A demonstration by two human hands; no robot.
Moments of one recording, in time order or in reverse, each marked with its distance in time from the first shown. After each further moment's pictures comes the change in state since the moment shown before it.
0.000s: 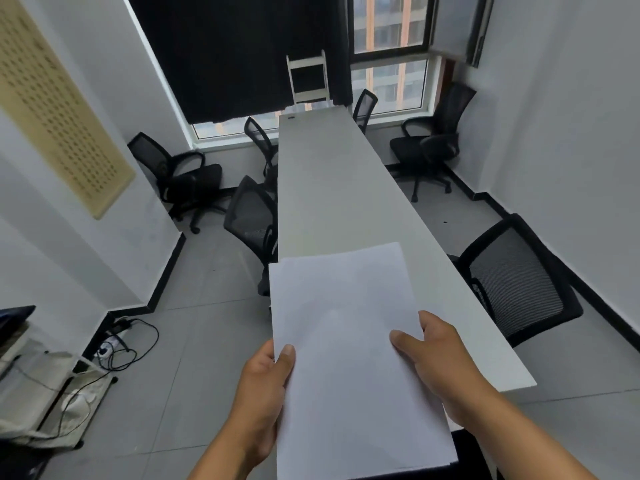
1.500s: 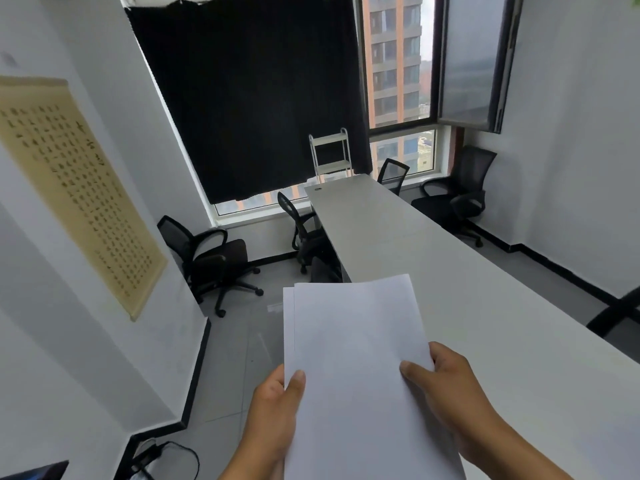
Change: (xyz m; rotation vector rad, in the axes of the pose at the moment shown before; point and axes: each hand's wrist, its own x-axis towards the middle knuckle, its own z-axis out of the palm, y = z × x) left_hand 0.271 0.210 -0.331 0.164 -0.079 0.233; right_hand 0.170 -0.158 0.388 0.019 0.222 -0.070
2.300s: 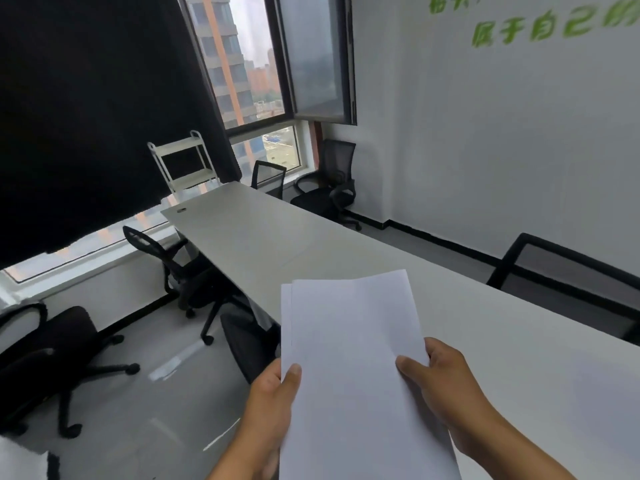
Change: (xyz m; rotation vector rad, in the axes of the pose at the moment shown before) left_hand 0.321 0.038 0.052 0.085 -0.513 -0.114; right_hand 0.186 -0.030 0.062 0.108 0.474 0.153
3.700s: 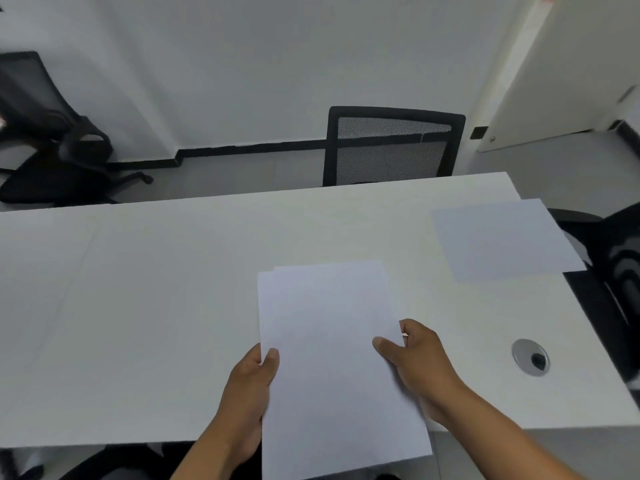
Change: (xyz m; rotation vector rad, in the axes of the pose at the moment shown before) left_hand 0.257 -0.046 0.170 0.466 -0.637 -0.418; right_hand 0.148 0.158 -0.027 0.323 0.645 0.443
